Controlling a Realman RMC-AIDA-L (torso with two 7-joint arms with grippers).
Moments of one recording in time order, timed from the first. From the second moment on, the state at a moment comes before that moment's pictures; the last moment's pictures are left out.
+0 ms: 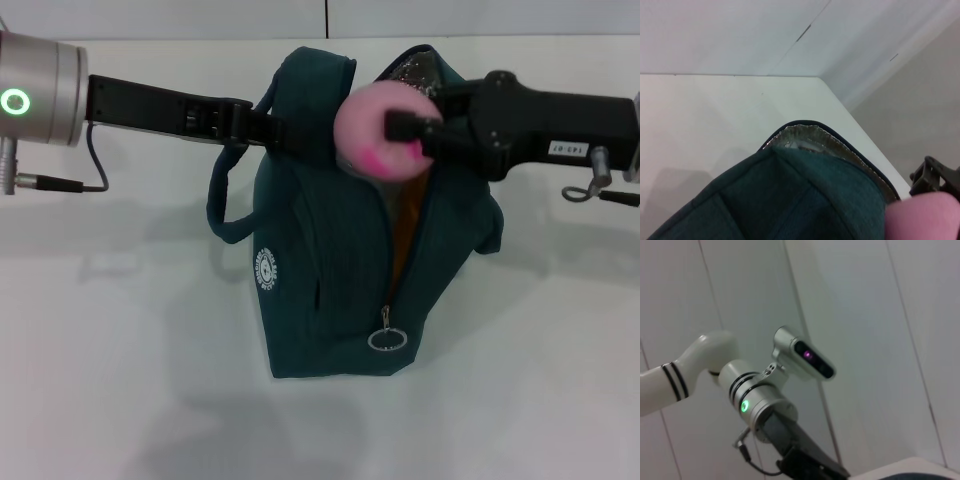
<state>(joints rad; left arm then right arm) -0.59 -2.07 0.92 1.18 2.01 1.69 -2.50 0.57 2.01 -1.22 -0.77 -1.38 -1.49 1.49</state>
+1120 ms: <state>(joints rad) -0.57 -2.07 0.92 1.17 2.01 1.69 -2.48 0.57 1.99 -1.15 -0.88 -1.42 -1.40 1.61</state>
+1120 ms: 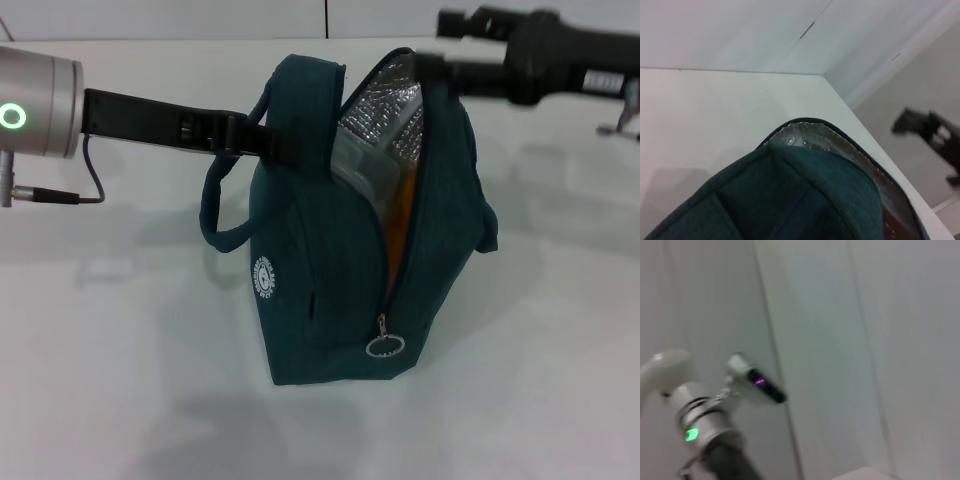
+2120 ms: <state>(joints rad) -0.58 -2.08 0.92 1.15 2.01 1.66 -2.45 0.81 1.95 -1.15 -1.10 -2.03 -1.36 2.41</state>
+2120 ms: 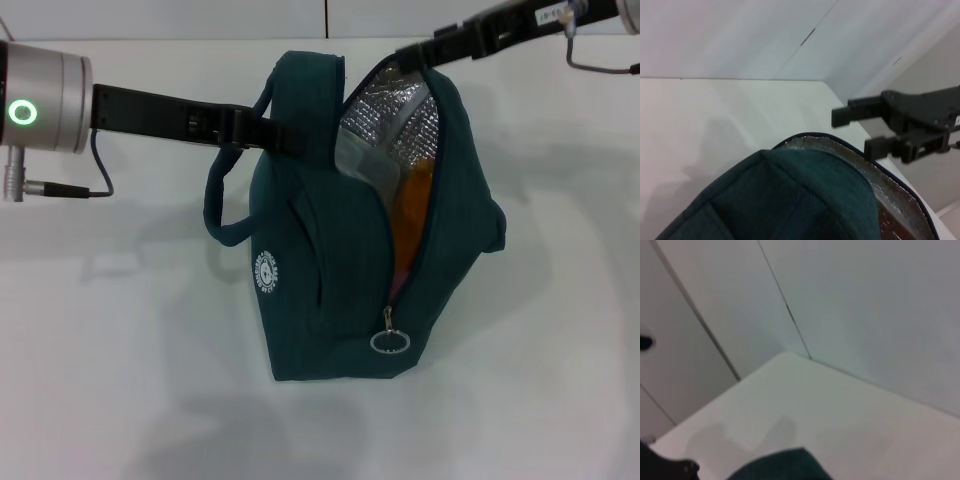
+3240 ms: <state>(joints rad) -0.58 -2.07 0.92 1.12 2.00 1.65 -2.44 0.85 1.99 -1.15 -1.11 -2.19 -1.44 2.48</state>
